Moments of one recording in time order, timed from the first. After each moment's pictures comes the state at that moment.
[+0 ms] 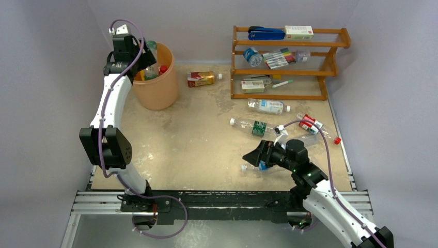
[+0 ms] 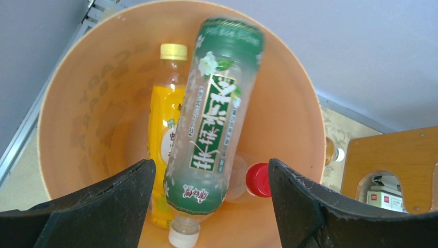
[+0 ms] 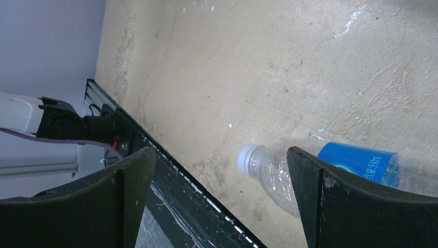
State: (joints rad) left arm 0.03 1.73 1.76 -0.52 -0.09 -0.40; right arm 0.50 0.53 0.25 -0.19 -0.35 0.71
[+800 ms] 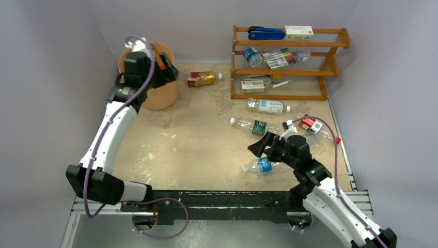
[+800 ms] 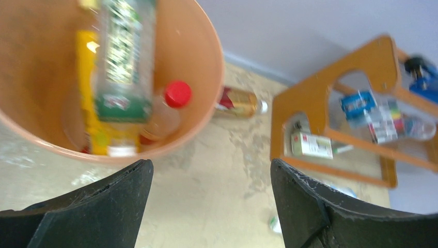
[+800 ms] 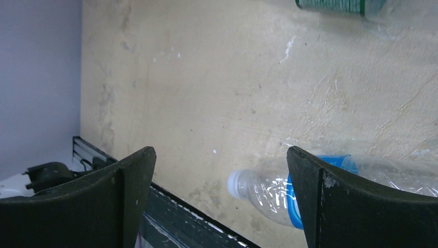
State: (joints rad) left arm -0.14 1.36 1.49 -0.51 0.00 -0.50; right arm 0.50 0.56 0.36 -0.33 -0.14 0.78
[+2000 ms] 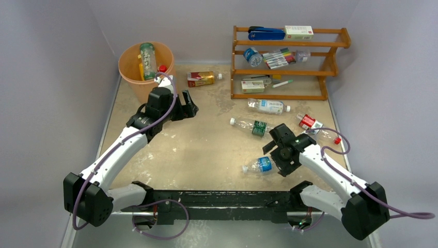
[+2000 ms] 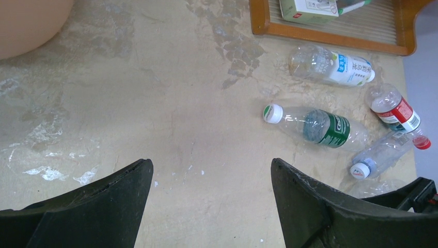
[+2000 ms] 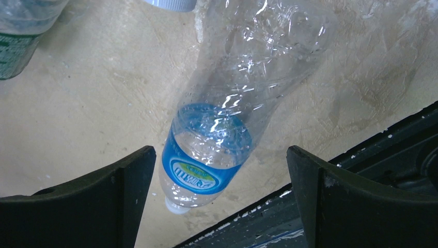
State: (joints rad) left arm -0.42 1.17 0.99 -0.36 -0.01 -0.55; right arm 0.50 1.01 0.67 -1.01 0.22 1.46
